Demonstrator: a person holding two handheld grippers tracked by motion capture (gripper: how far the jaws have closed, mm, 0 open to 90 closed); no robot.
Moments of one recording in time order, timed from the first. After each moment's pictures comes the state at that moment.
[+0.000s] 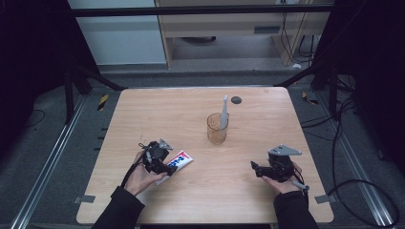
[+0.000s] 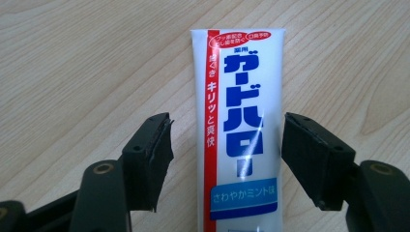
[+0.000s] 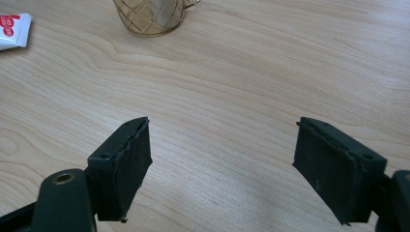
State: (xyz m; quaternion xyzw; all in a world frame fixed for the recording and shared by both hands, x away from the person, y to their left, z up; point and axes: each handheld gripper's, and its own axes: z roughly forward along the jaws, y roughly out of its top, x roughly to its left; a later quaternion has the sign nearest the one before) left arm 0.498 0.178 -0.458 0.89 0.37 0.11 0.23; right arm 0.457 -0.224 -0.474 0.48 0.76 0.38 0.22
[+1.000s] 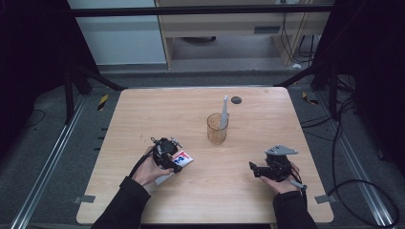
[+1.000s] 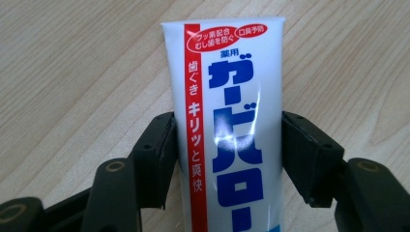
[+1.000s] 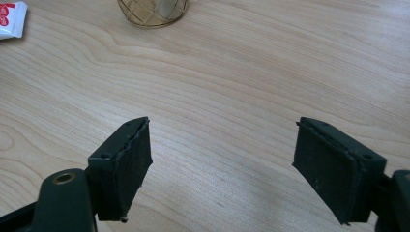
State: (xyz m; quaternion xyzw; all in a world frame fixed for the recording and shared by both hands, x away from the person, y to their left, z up) left arm 0.523 0.156 -0.469 0.92 0.35 0.06 0.17; right arm 0.460 -0.219 -0.478 0.48 0.77 0.37 0.21
